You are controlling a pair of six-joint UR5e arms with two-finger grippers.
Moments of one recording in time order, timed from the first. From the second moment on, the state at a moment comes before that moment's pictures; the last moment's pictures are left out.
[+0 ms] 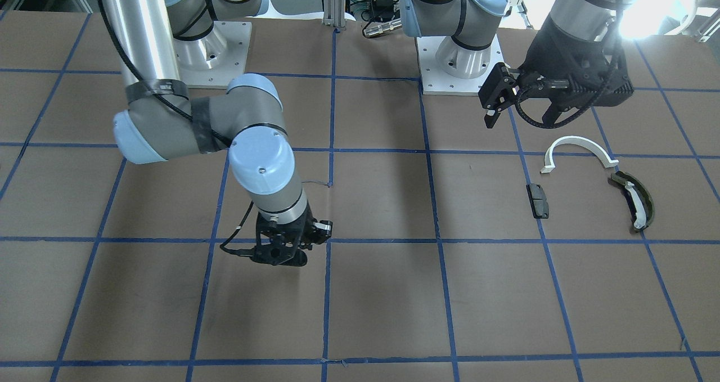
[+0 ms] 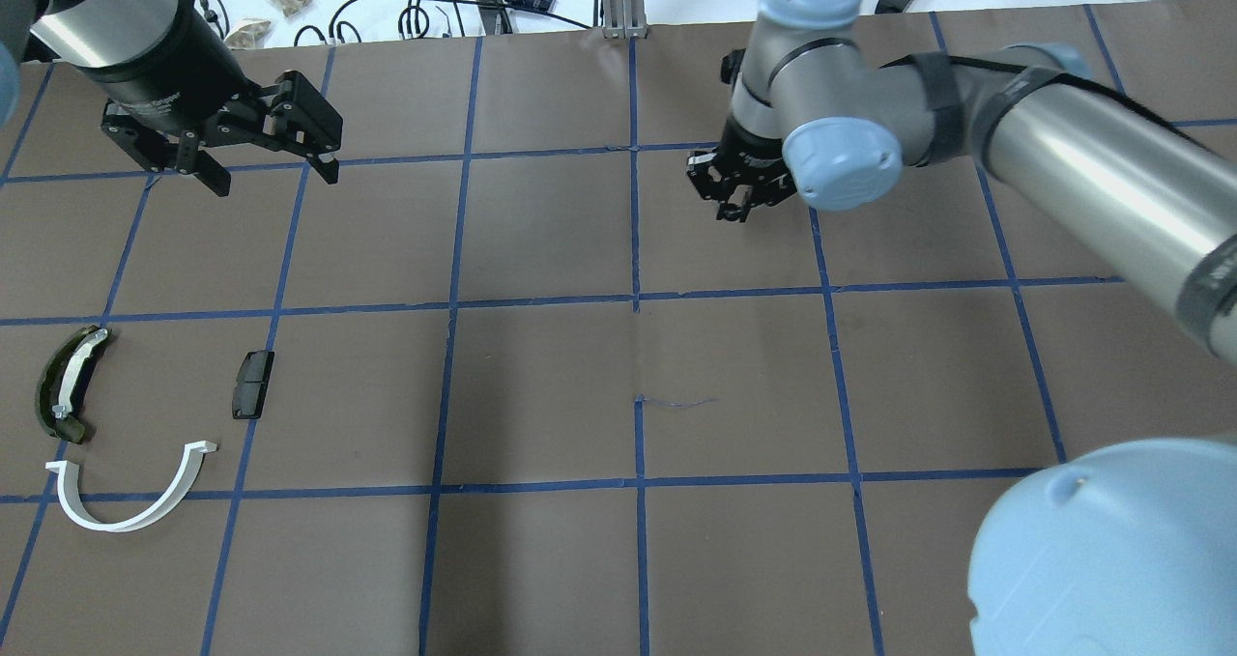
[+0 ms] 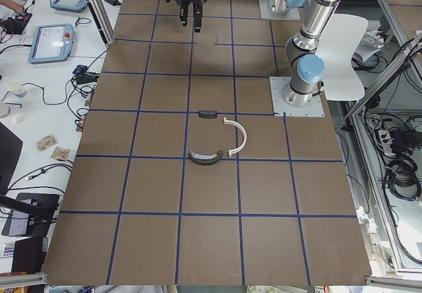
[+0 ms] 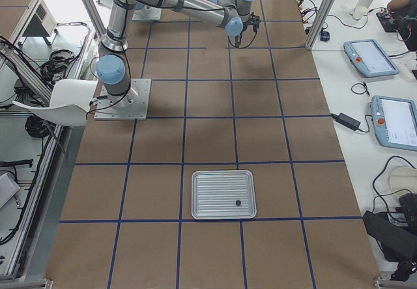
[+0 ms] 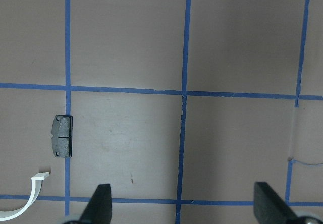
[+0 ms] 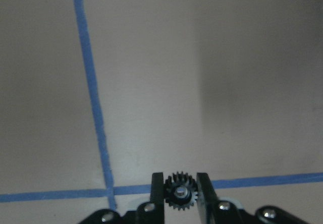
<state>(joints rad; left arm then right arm) -1.48 -1.54 -1.56 -1.56 1.54 0.04 1.86 -1.05 1.60 -2.16 -1.48 0.41</state>
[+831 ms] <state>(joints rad) -1.48 -1.57 -1.55 -1.56 1.54 0.03 1.79 -1.06 1.58 -2.14 -1.56 0.34</state>
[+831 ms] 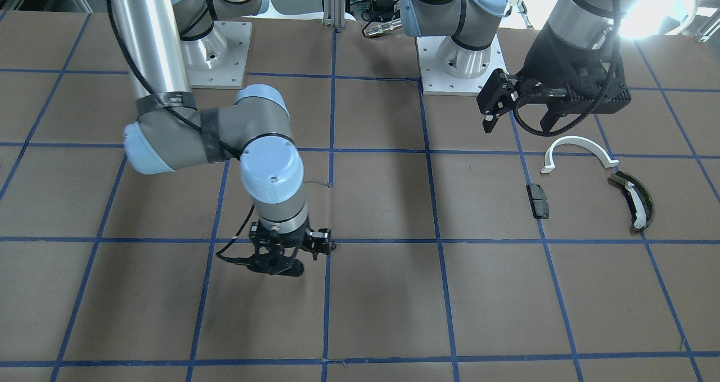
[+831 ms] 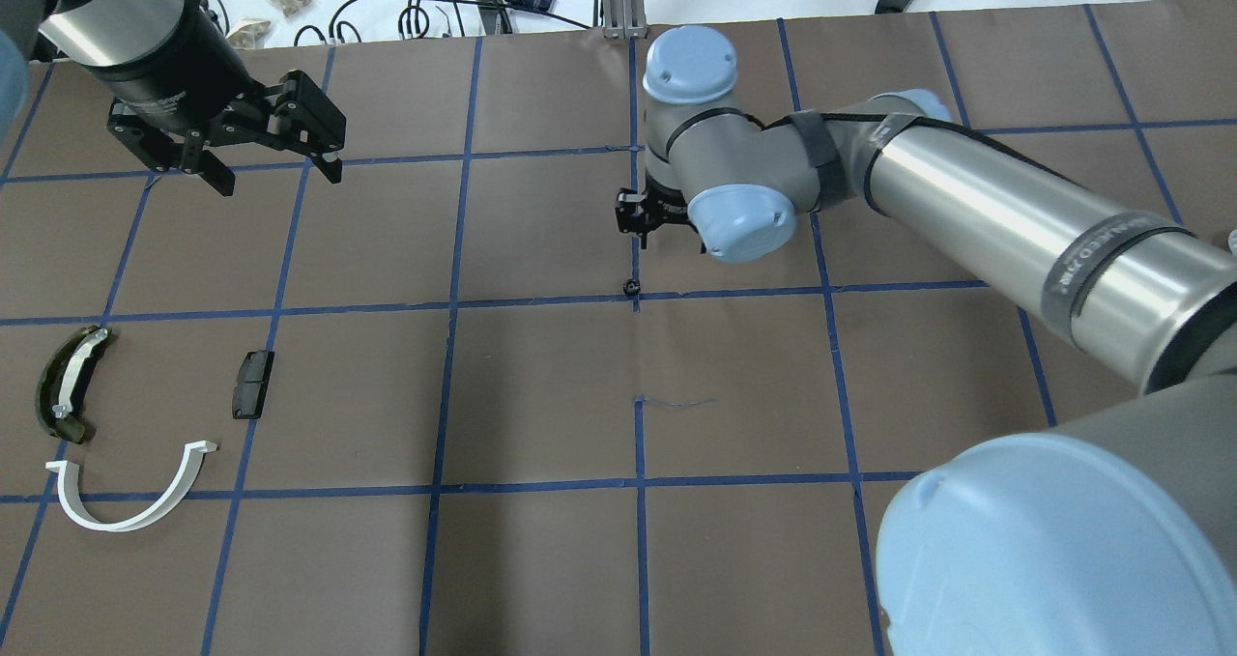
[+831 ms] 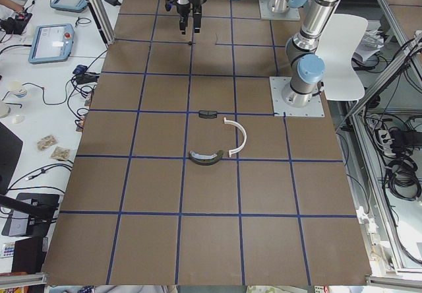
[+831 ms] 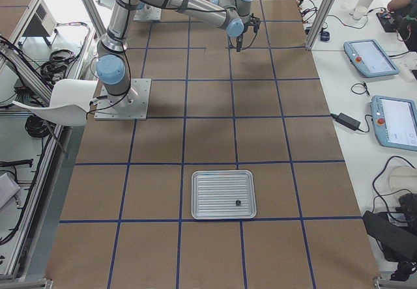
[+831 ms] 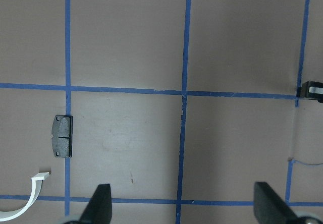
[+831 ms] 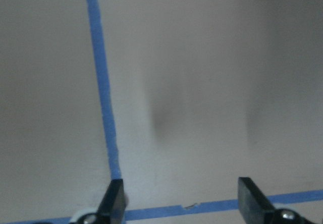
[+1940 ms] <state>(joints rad) -1.85 -2.02 -1.59 -1.03 1.49 -0.32 0.90 -1.15 1.58 -2.11 -1.55 -0.79</state>
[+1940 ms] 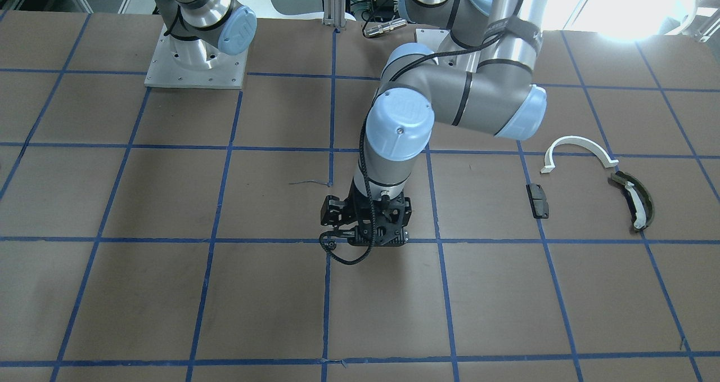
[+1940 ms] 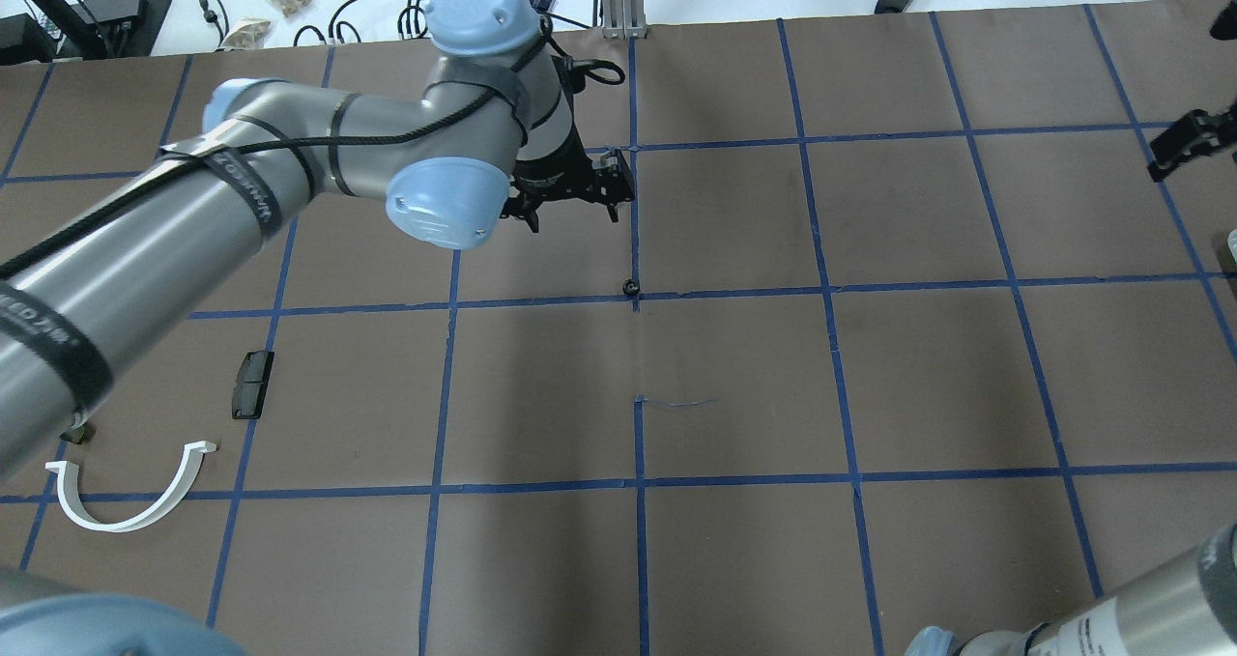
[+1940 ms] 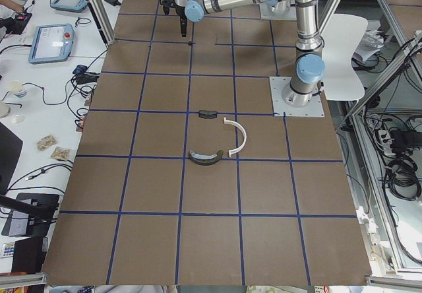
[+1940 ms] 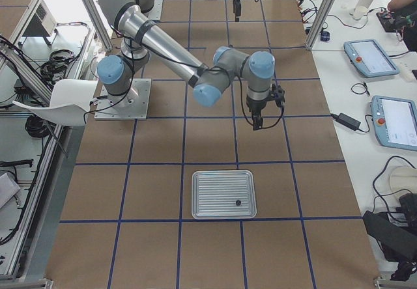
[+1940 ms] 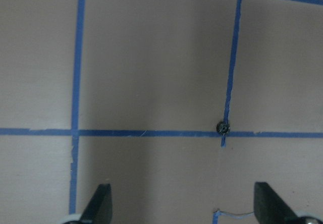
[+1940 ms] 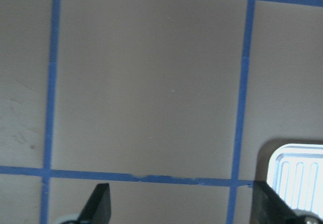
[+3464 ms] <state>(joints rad) -1.97 -2.18 -1.66 -0.83 1.60 -0.39 0.61 -0.85 1.42 -2.24 -1.50 -1.19</state>
